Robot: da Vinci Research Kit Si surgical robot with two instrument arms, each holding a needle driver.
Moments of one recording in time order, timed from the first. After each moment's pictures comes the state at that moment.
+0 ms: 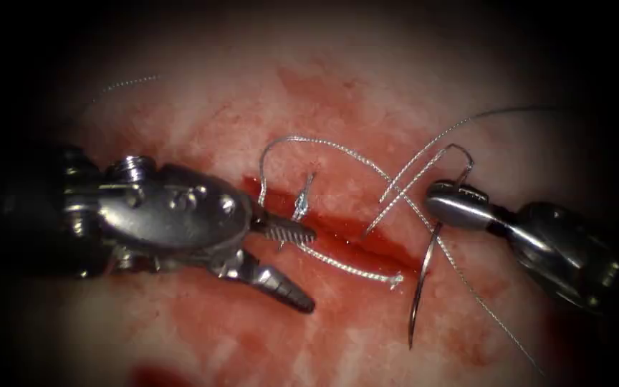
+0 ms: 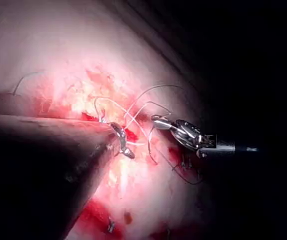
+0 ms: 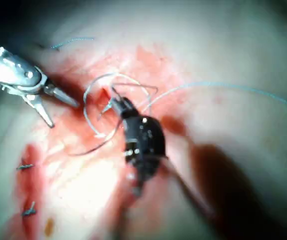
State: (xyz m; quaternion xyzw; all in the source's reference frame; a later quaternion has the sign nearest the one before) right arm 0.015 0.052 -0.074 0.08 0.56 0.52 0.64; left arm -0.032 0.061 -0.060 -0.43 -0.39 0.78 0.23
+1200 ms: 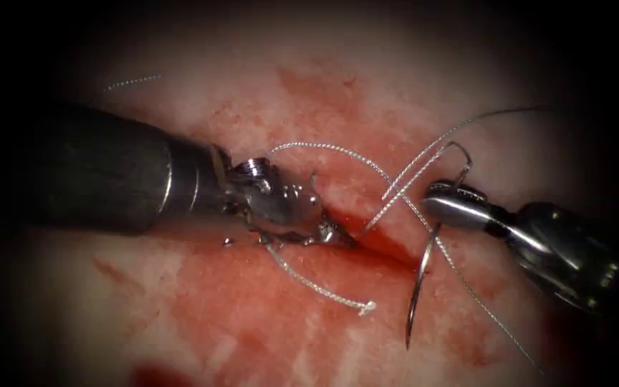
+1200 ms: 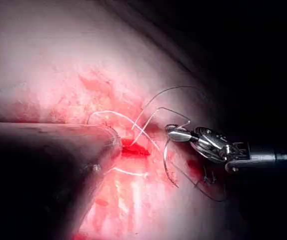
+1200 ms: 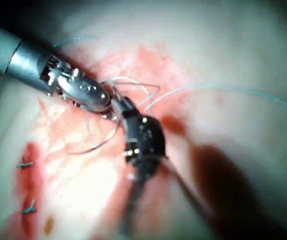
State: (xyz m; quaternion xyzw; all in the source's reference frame) right arm 0.015 0.052 -0.075 0.08 0.56 0.52 0.64; left arm -0.038 0.060 -0.044 -0.28 -0.28 0.89 0.22
